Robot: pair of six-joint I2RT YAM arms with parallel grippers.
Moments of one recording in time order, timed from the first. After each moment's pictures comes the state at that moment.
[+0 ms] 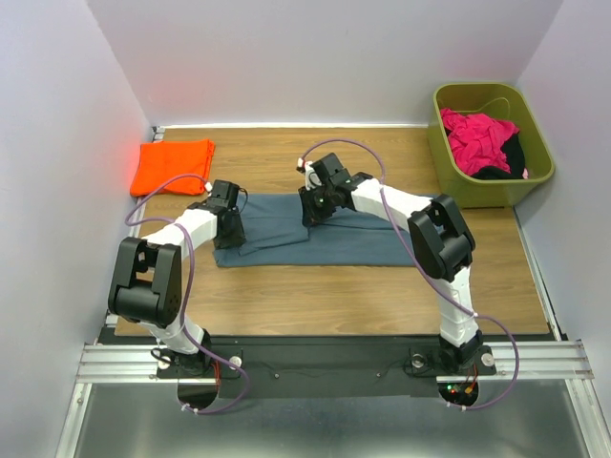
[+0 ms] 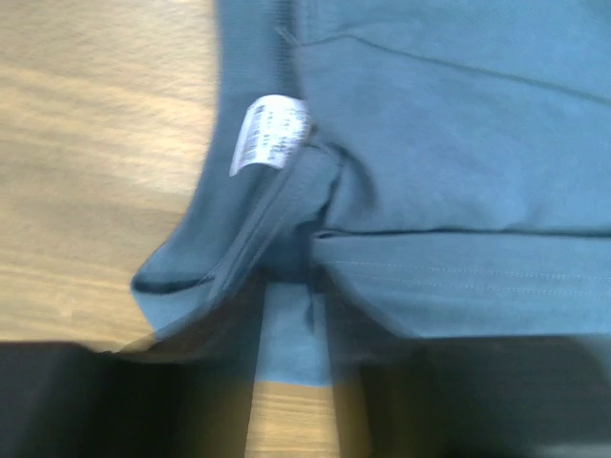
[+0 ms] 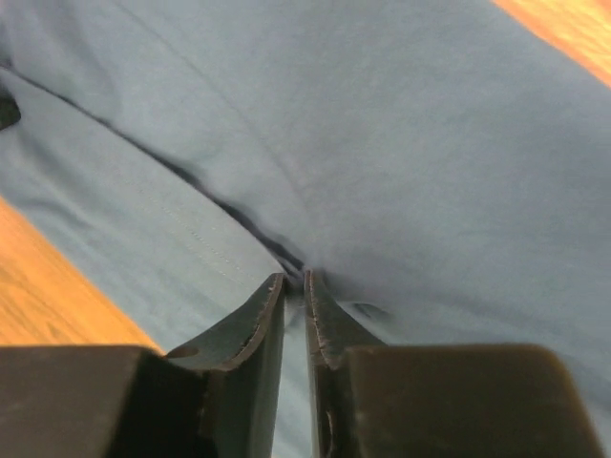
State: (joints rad) left arm -0.22 1.58 0.91 -0.46 -0.14 -0.46; right arm 0.63 2.12 1.62 -0.41 -0.31 0.19
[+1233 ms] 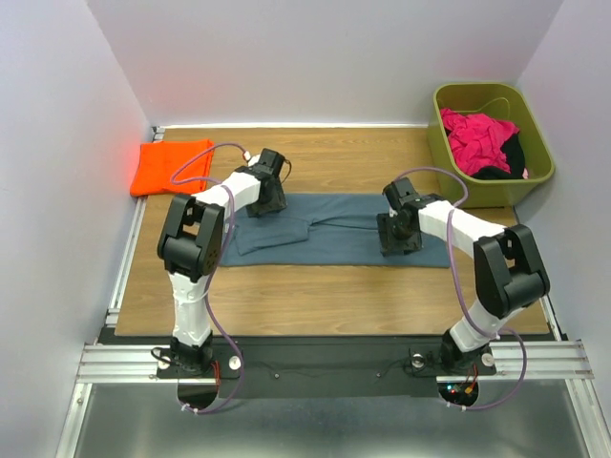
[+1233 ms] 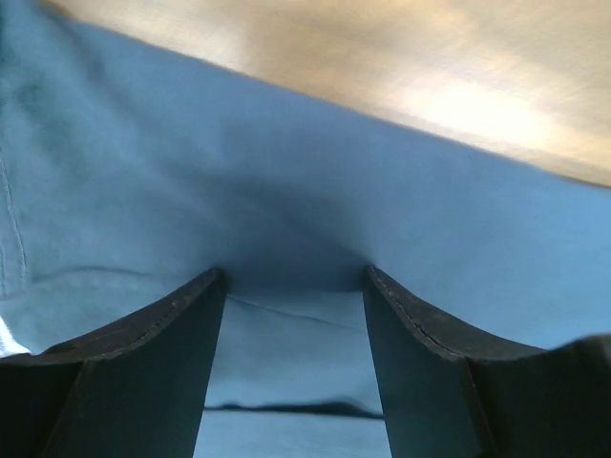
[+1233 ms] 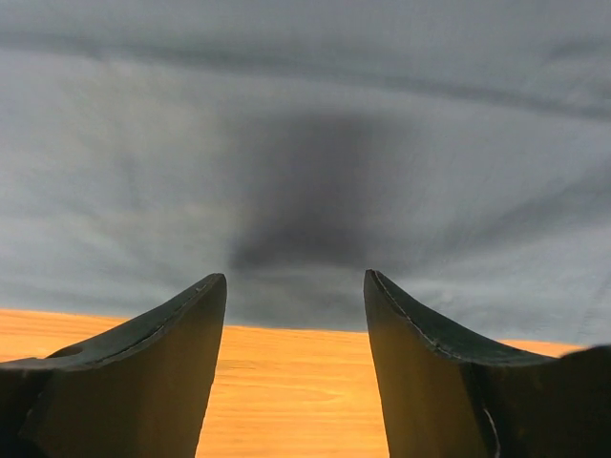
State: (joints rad) left arm -0.39 2.00 1.42 -0.53 -0.25 -0.61; right arm 0.36 1.64 1.04 -0.66 0.12 0.31
